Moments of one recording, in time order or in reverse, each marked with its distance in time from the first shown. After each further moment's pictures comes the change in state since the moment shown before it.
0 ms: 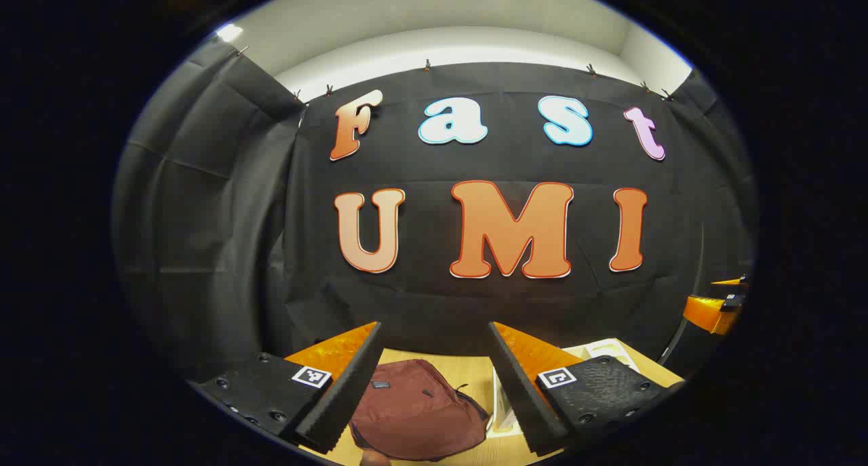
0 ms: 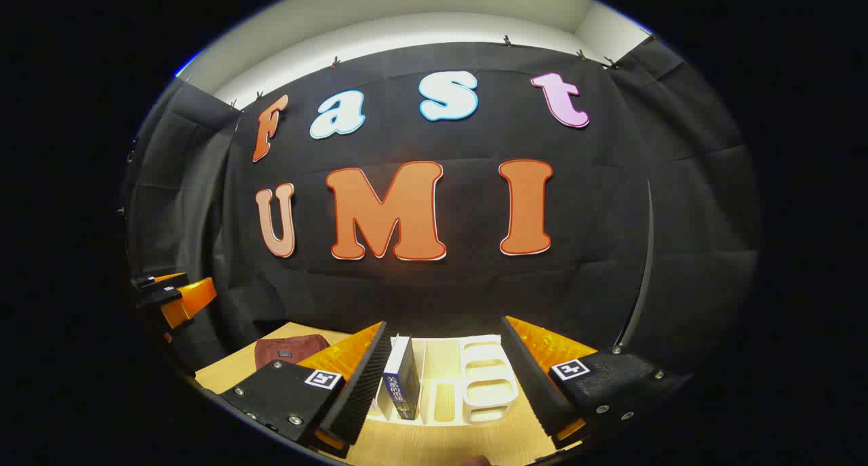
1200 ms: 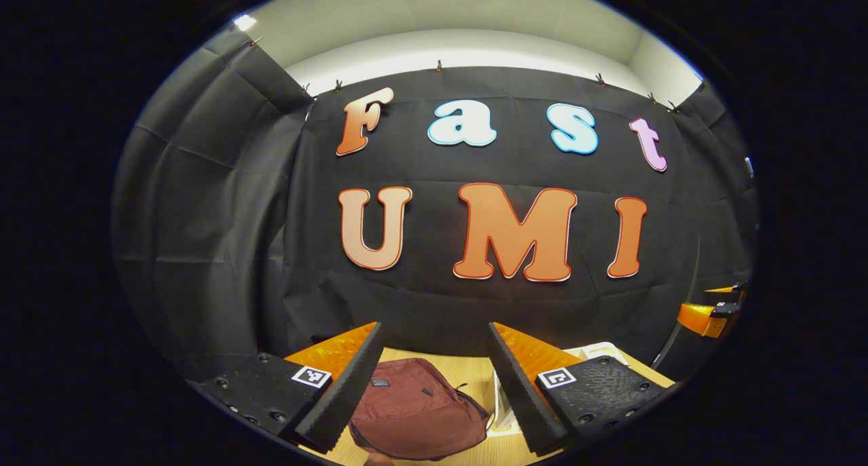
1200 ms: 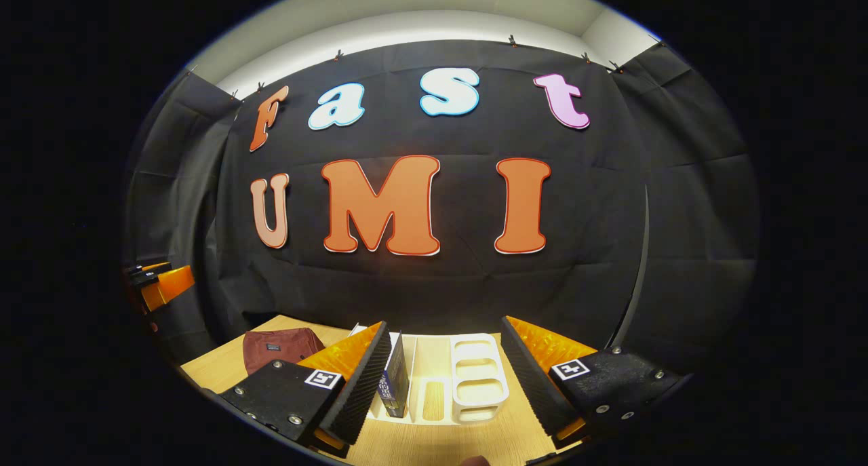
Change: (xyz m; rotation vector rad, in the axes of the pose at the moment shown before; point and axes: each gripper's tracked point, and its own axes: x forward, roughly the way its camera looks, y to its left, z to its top) left arm -0.004 0.025 0.001 -0.016 -0.022 -0.012; right arm 0.002 -0.009 -0.004 -0.033 0.001 -0.037
